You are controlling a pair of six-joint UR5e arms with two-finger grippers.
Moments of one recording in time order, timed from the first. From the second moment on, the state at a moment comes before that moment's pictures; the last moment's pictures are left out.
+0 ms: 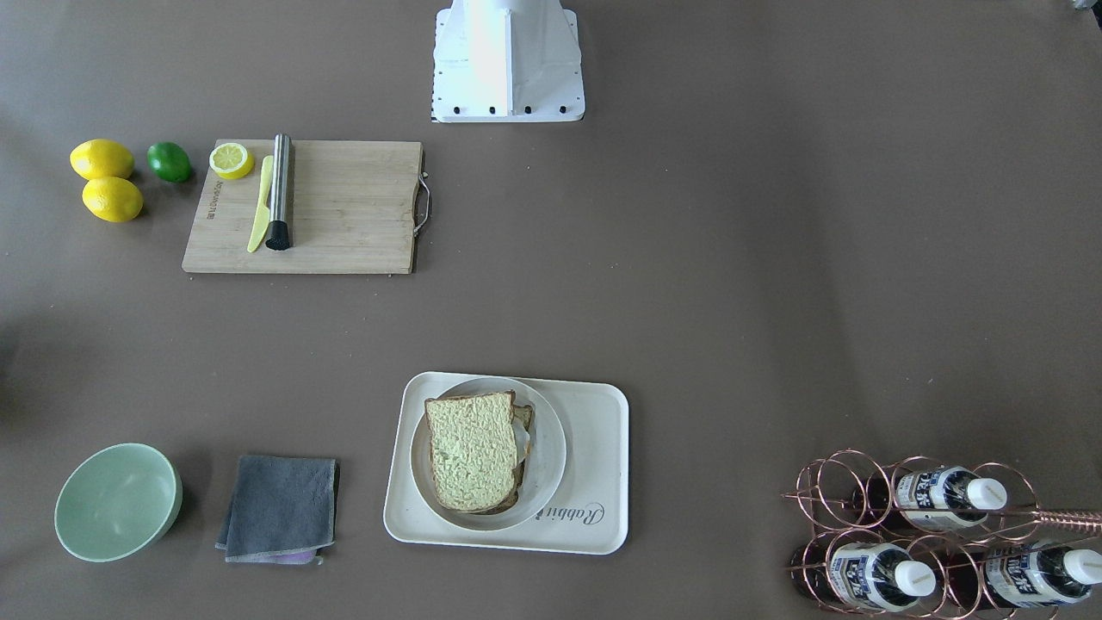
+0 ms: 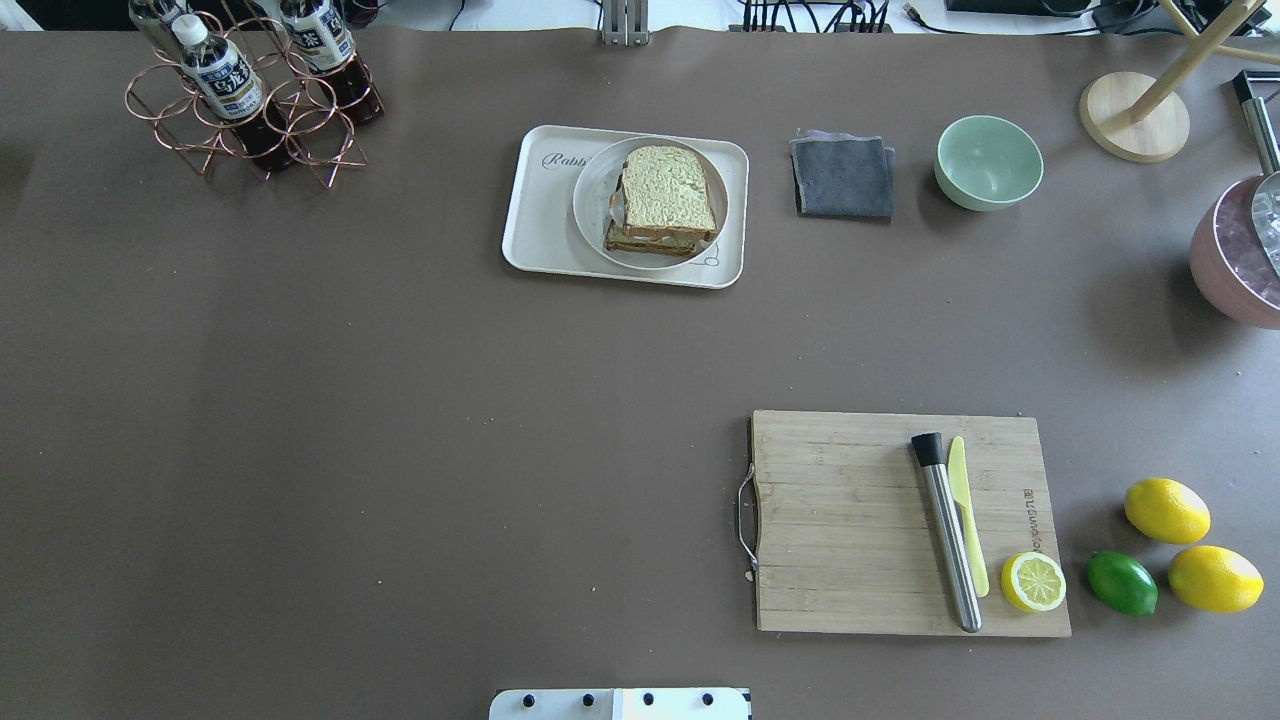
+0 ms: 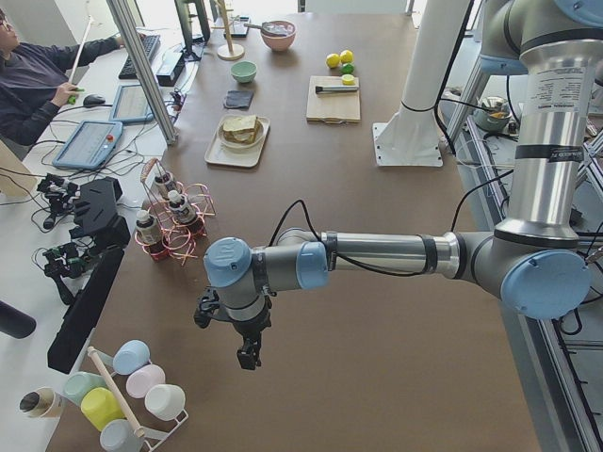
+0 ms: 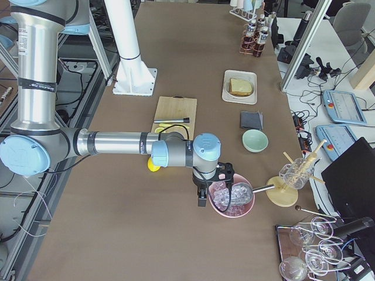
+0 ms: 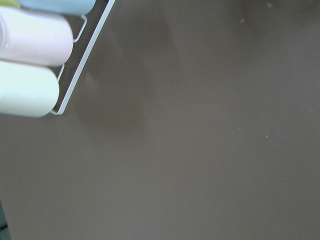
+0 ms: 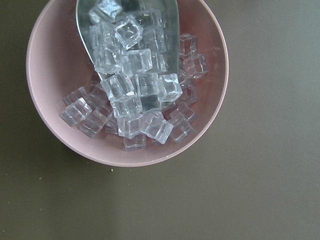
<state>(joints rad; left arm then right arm) -1.62 -1.61 -1.58 -1.39 -2.24 0.26 1.54 -1.68 1.70 -1.55 2.28 0.05</state>
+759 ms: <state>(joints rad) -1.62 -1.58 -1.62 -1.37 -2.31 0.26 1.54 -1.68 1.71 -1.54 2.28 0.05</state>
